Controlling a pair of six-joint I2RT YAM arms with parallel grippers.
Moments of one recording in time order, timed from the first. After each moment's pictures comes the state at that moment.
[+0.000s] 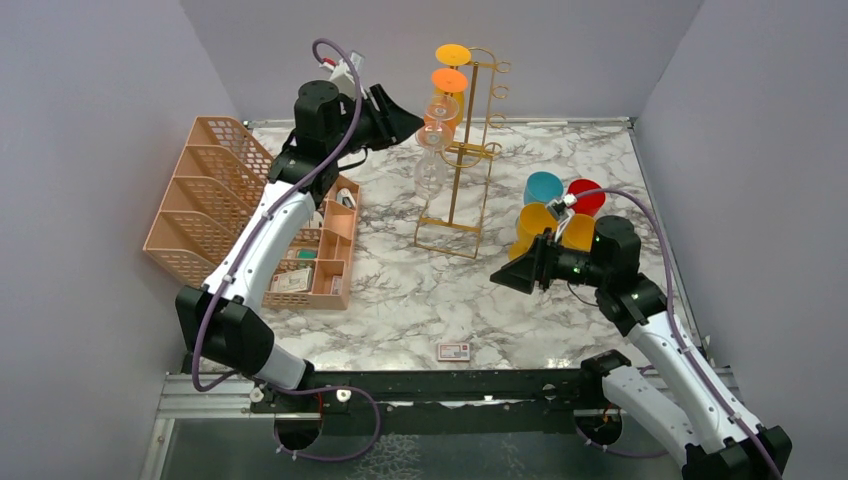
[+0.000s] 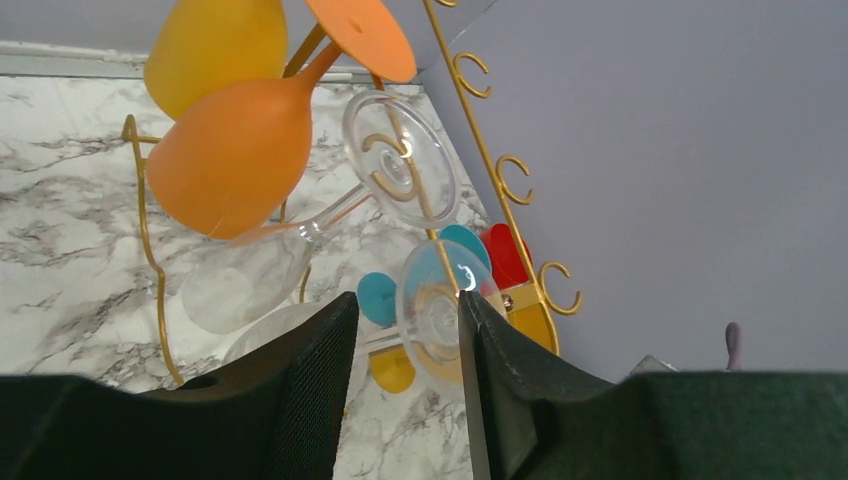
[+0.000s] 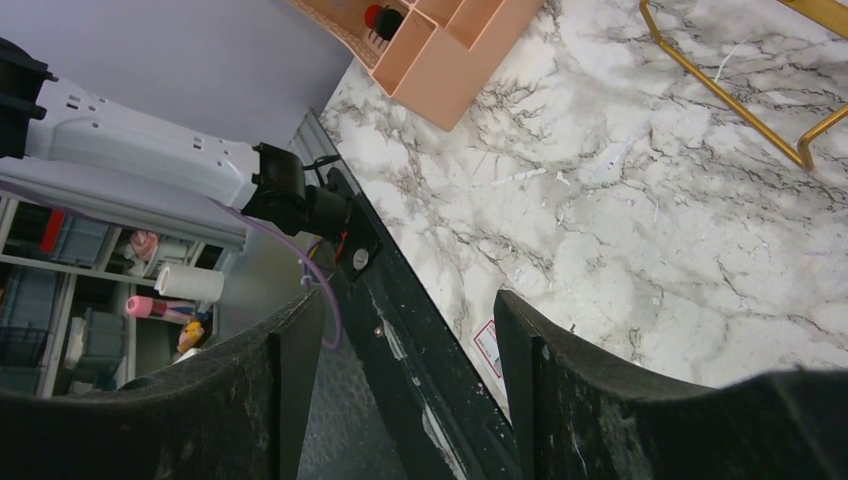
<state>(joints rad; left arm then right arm) -0.33 1.48 1.49 -0.15 0.43 -0.67 0.33 0.74 0.64 -0.23 -0.82 0.52</state>
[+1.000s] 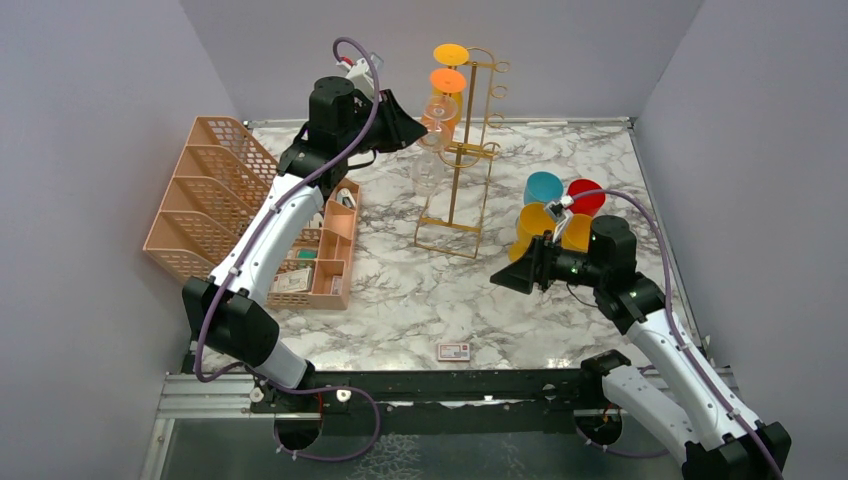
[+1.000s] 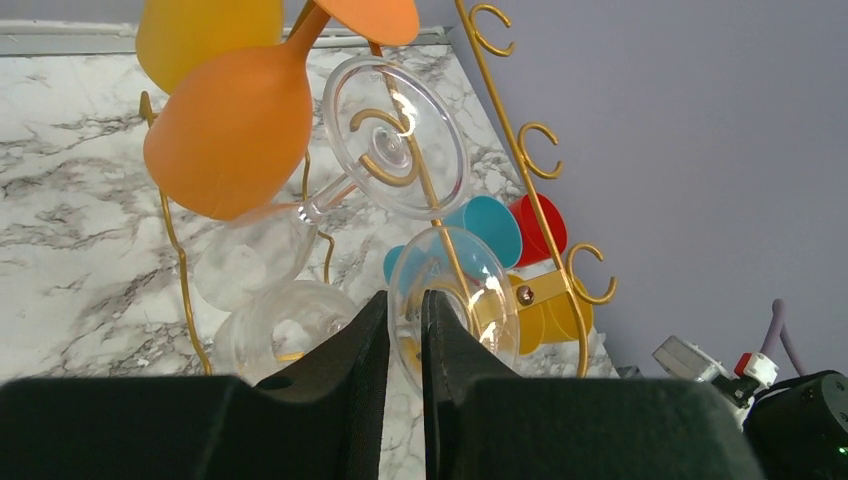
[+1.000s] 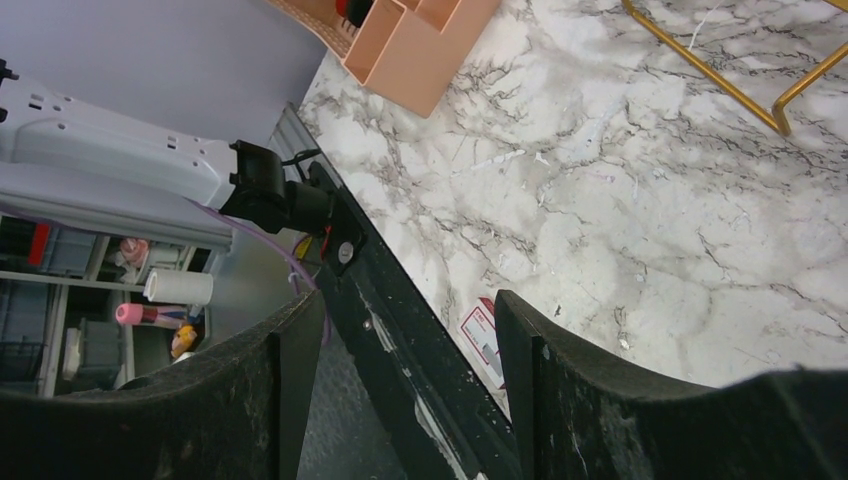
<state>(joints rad) -0.38 1.54 1.60 -0.29 0.40 -0.56 0.33 0.76 0.64 -0.28 -0.79 0.50</state>
